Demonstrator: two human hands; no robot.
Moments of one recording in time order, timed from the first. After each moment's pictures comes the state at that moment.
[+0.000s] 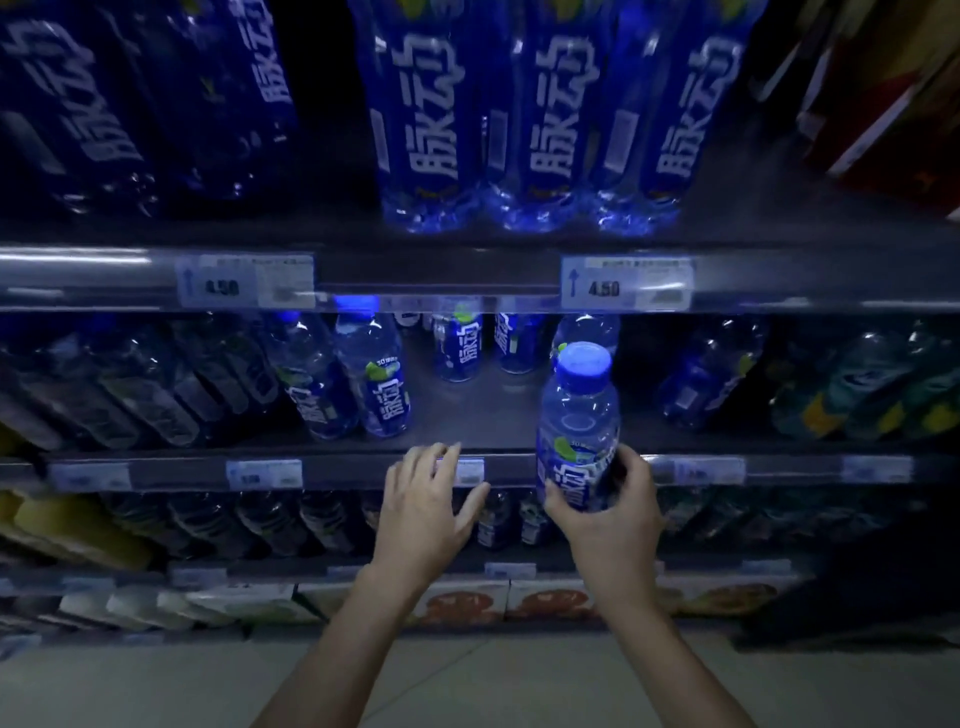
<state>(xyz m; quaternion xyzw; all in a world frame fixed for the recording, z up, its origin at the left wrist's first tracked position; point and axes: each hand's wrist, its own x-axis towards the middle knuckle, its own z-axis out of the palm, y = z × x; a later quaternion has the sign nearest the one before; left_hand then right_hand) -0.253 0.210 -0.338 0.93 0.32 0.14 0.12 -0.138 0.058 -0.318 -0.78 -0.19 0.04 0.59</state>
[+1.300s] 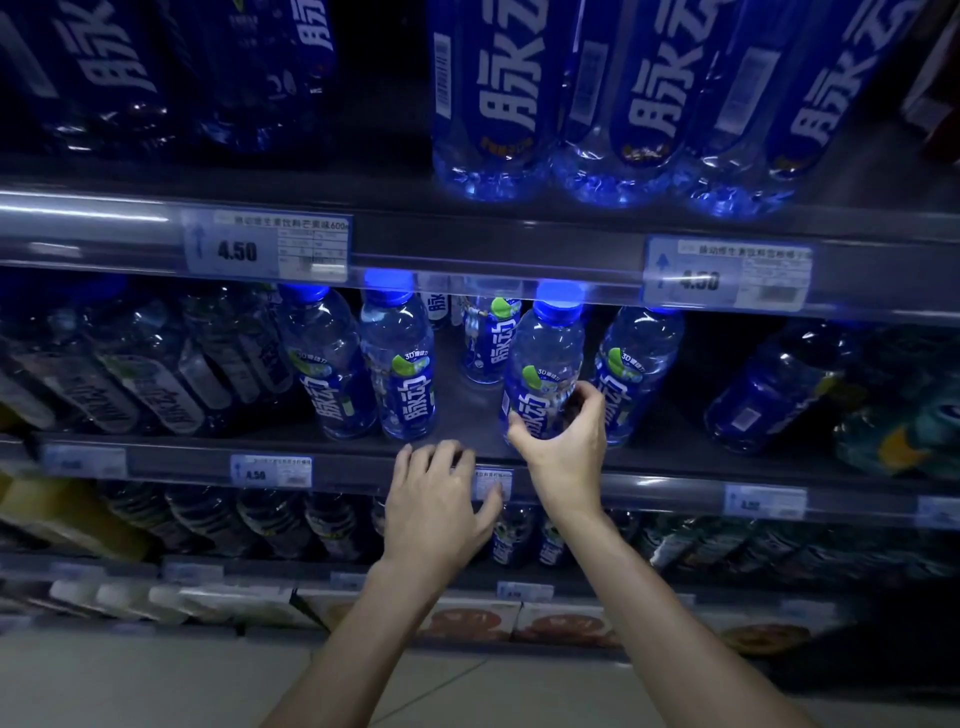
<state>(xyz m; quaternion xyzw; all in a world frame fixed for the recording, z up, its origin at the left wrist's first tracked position) -0.244 0.232 -0.346 0.93 0.34 0.13 0.06 -0.107 0.178 -0.349 -0.76 -0.25 0.03 0.60</state>
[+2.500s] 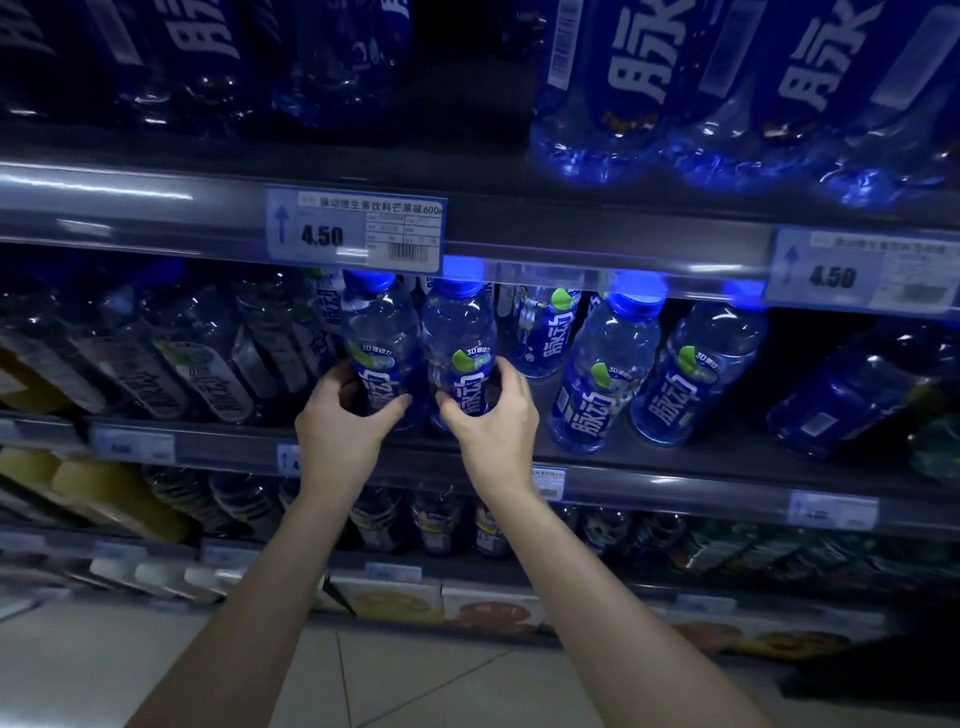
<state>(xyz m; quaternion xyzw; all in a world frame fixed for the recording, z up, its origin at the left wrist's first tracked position) -0.306 0.353 -0.331 0.69 0.51 0.36 0.37 -0.186 0.266 -0.336 -0.75 -0.29 0.09 0.58</state>
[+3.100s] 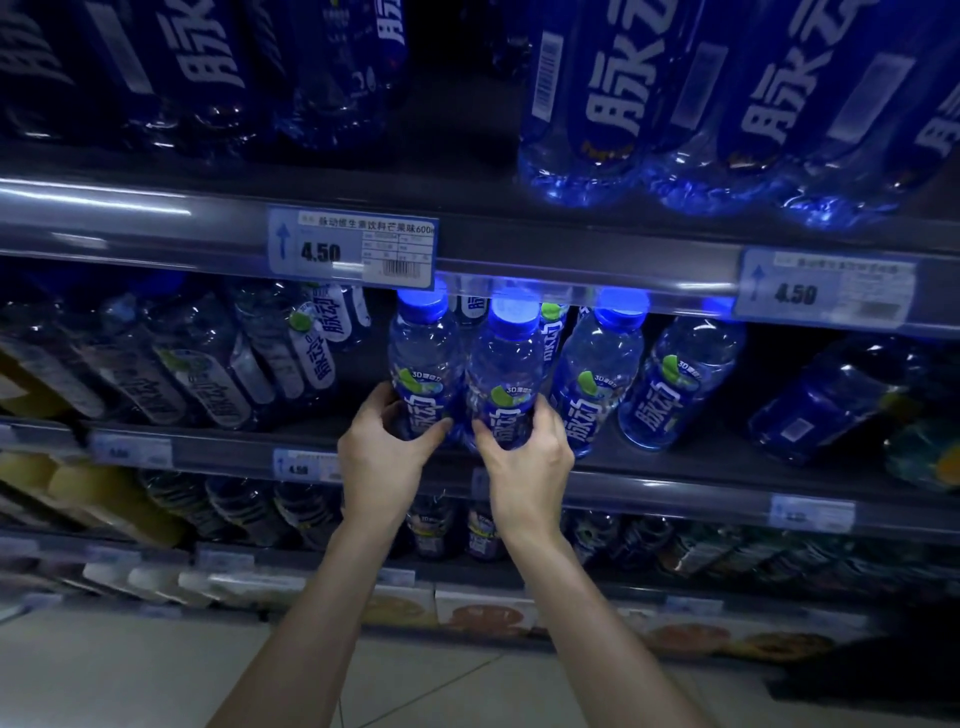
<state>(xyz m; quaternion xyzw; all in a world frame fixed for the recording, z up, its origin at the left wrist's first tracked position) -0.285 0.311 -0.330 0.70 0.48 0.37 0.39 -0.186 0.220 -0.329 -0.79 -0.25 0.03 0.56</state>
